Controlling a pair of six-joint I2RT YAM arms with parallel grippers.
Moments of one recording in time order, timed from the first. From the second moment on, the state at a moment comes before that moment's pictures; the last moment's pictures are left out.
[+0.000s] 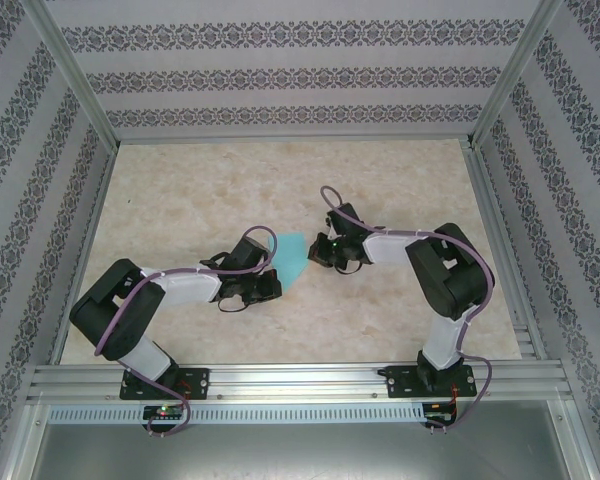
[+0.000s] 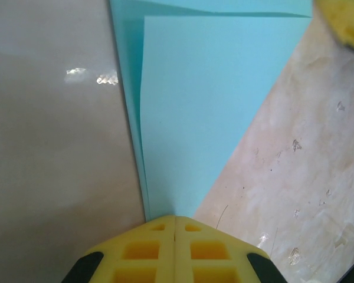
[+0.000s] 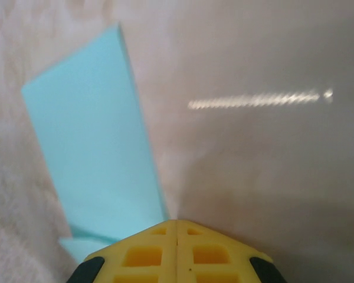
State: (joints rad) left arm -0.67 1.58 0.64 -0.09 0.35 -0.87; right arm 0.51 1.84 0.93 -0.09 -0.36 0.81
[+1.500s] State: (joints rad) left arm -0.67 1.57 0.65 -0.11 0.35 -0.87; right arm 0.67 1.68 0.88 -0.06 -0.27 0.85
